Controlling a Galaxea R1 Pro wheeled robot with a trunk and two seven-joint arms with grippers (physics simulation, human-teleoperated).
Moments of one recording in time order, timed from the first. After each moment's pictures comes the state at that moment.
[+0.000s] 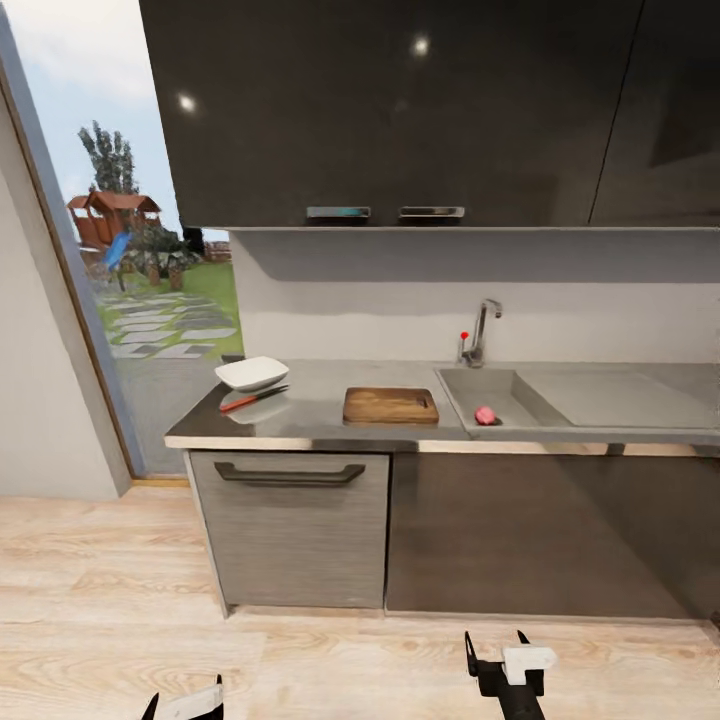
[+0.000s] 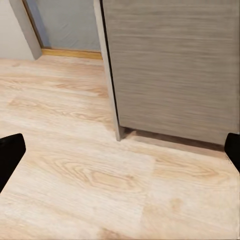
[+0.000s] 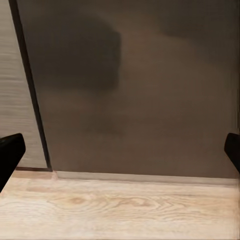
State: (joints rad) left arm -0.39 -0.01 -0.12 0.08 0.15 -0.90 0.29; right arm -0.44 -0.01 -0.06 -0.02 0.18 -0.84 -0.15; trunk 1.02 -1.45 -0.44
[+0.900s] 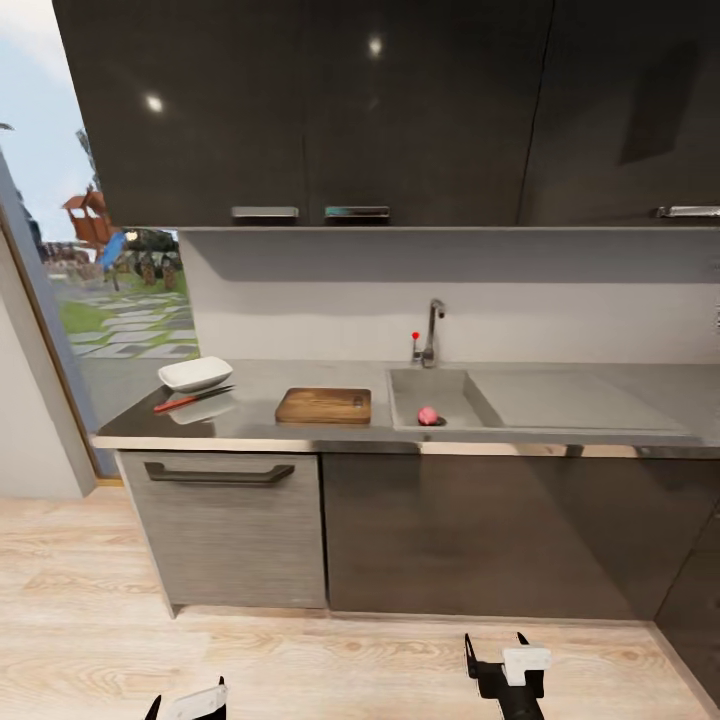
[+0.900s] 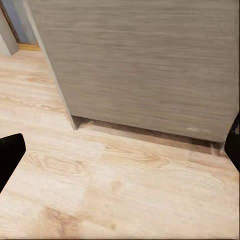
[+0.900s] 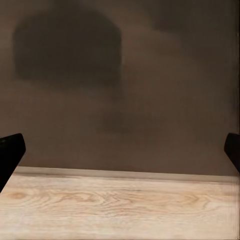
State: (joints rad) left arm -0.39 -0.01 -0.12 0.08 0.15 -0.89 0.29; right arm -0.44 -0.01 -0.06 -0.02 0.18 -0.83 -0.15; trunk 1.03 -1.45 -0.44
